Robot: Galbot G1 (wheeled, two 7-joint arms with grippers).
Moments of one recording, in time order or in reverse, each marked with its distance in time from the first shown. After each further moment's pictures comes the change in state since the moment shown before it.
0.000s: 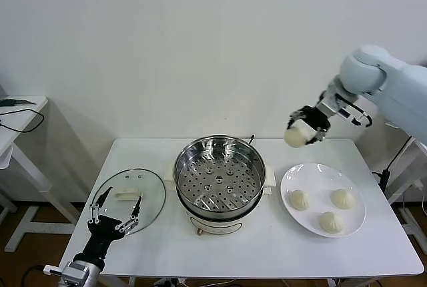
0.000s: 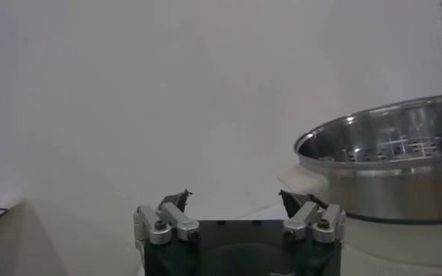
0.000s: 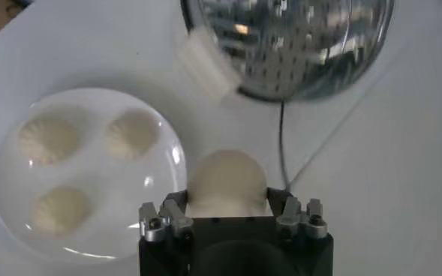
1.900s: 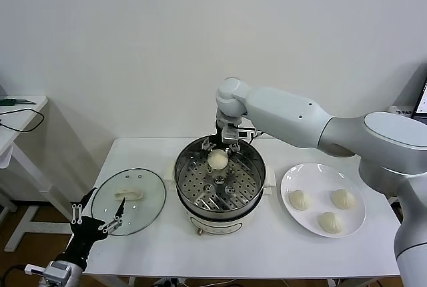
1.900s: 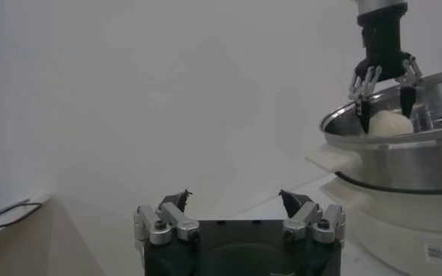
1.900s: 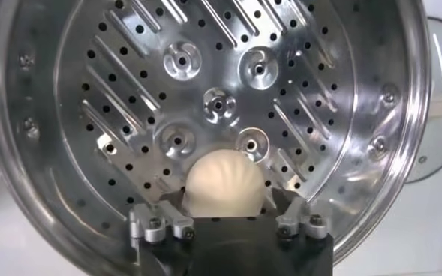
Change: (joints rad) left arm 0.000 0.031 -0.092 0.024 -0.035 -0.007 0.038; right arm -0.261 0.514 0.019 -0.402 -0.293 0.292 0.147
